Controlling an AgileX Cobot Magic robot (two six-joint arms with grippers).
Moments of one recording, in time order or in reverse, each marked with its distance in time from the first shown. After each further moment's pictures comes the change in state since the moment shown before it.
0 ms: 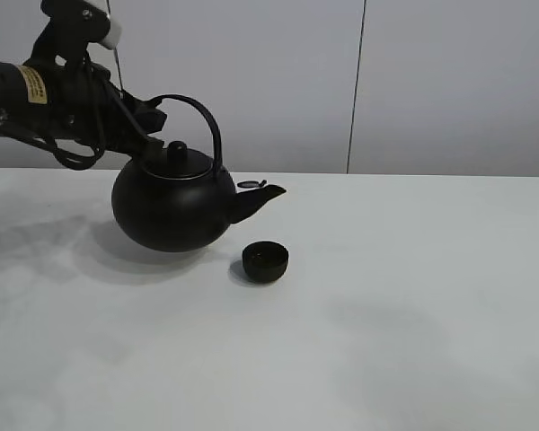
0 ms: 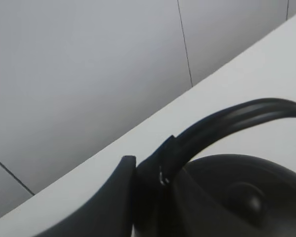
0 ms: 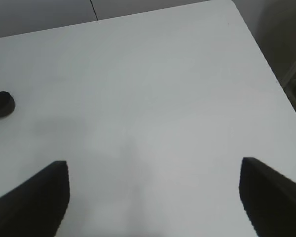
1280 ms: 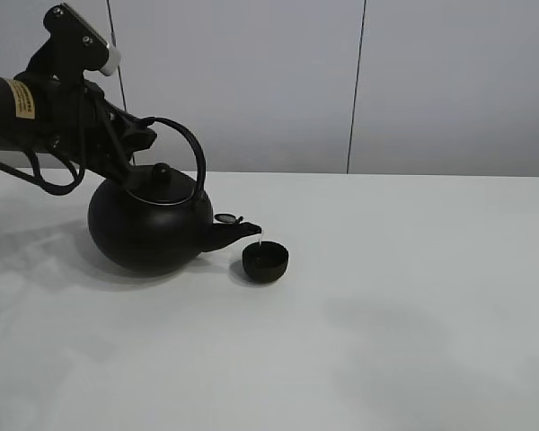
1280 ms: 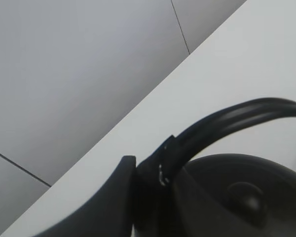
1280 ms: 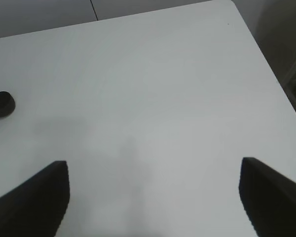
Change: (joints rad) left arm 0.022 0.000 0.028 0.070 0.026 0.134; right arm 0.000 0.000 0.000 0.000 0.000 0.000
